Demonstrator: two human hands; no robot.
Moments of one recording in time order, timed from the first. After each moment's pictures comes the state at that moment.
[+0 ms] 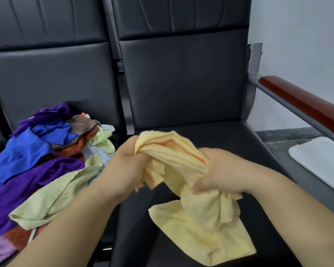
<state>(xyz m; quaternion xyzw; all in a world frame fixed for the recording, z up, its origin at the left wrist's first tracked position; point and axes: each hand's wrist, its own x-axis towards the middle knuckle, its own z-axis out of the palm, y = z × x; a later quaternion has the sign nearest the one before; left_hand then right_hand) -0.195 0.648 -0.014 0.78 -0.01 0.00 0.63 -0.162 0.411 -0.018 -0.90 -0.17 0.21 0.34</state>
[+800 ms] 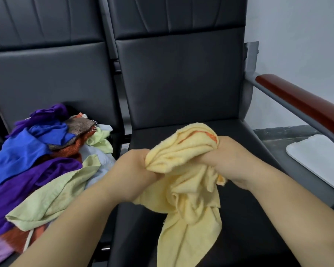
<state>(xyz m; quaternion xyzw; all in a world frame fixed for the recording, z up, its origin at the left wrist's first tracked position) -0.193 0.648 -0.013 0.93 -0.05 -0.04 0.37 -0.164 0.408 -0.010 -0.80 -0.10 0.16 0.57</state>
